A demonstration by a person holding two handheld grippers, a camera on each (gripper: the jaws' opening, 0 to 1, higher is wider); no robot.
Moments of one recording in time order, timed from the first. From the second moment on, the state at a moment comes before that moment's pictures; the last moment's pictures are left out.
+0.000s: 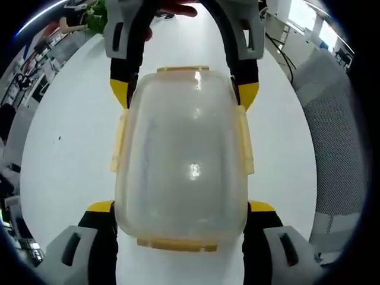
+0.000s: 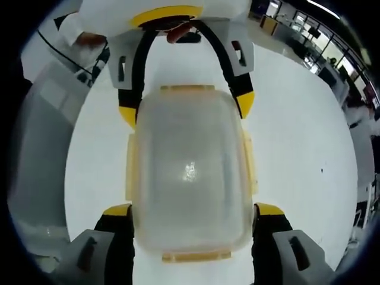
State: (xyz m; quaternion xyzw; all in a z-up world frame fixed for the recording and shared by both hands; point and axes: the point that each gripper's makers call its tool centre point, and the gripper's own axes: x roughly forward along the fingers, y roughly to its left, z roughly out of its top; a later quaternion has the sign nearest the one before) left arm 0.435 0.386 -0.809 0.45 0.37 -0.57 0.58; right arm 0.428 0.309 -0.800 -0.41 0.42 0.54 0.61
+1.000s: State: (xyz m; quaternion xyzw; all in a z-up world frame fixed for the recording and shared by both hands) left arm 0.446 0.377 -0.775 0.27 0.31 -0.55 0.73; right arm 0.432 0.325 -0.767 -0.23 0.31 0.54 0.75
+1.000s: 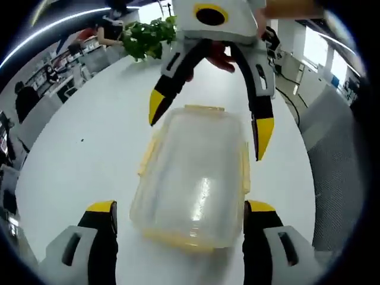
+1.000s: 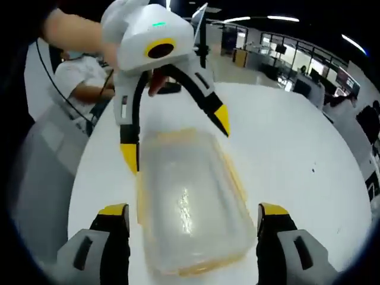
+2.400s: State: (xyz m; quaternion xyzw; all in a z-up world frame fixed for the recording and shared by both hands) left arm 0.408 0.410 -0.731 0.02 0.23 -0.45 0.86; right arm 0.409 0.282 -0.718 -0.01 0.22 0.35 0.91
